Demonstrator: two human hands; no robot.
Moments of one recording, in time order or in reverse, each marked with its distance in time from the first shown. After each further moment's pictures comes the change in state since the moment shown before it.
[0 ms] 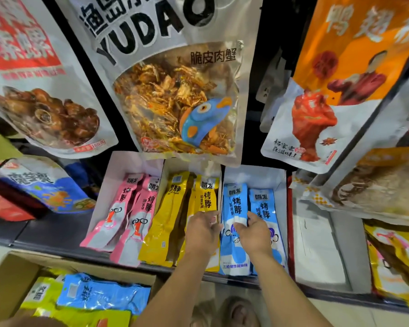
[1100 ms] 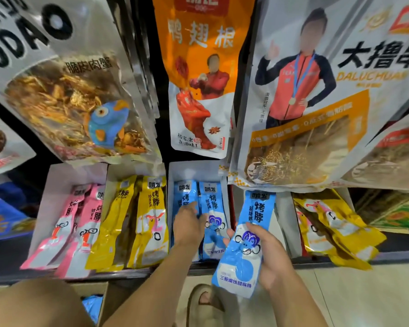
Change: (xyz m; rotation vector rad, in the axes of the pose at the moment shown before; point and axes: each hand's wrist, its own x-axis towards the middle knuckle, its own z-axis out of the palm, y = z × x) left_hand -0.009 0.064 0.076 -0.004 -0.023 0.017; right_hand -0.080 0.031 -0.150 1.094 -0.228 0.350
